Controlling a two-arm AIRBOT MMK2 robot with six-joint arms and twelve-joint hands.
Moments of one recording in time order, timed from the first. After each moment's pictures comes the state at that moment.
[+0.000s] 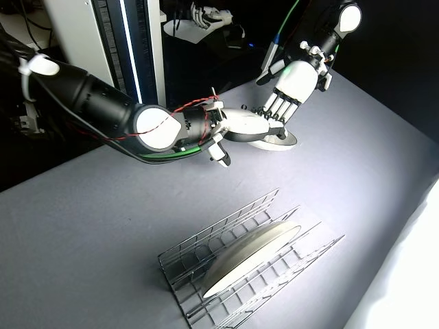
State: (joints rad) left arm 0.85 -0.81 1.17 1.47 -0.82 0.13; right arm -0.40 -1.33 1.24 -1.17 0.61 -0.53
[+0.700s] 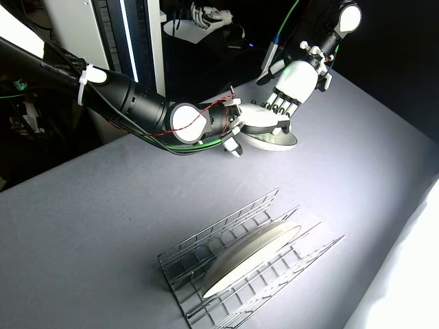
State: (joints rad) left arm 0.85 -0.81 1.17 1.47 -0.82 0.13; right arm -0.42 -1.44 1.27 -1.13 0.54 -0.57
